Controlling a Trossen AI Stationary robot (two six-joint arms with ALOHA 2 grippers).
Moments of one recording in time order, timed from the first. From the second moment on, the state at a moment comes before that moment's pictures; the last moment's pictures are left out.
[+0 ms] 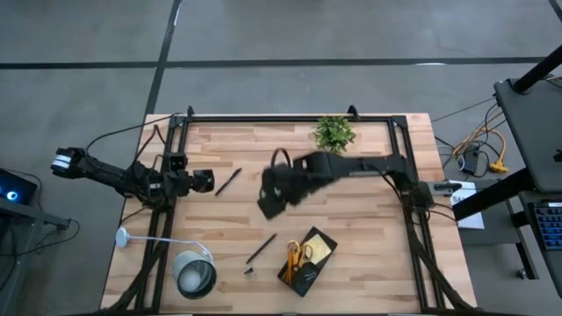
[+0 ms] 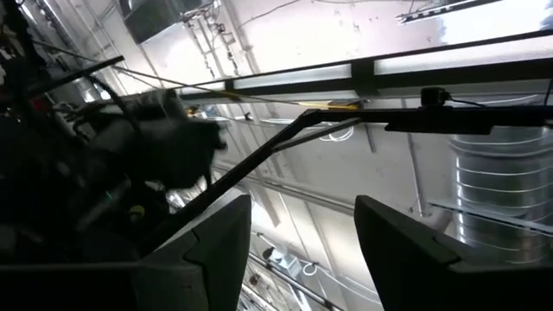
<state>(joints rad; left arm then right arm) -0.22 0.64 0.19 1.25 -0.03 -1.07 0.13 2.14 2.34 -1.35 -0.02 1.13</state>
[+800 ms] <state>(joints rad) -0.22 0.57 0.19 1.25 -0.12 -1.03 -0.22 2.41 2.29 -1.24 -0.13 0.49</state>
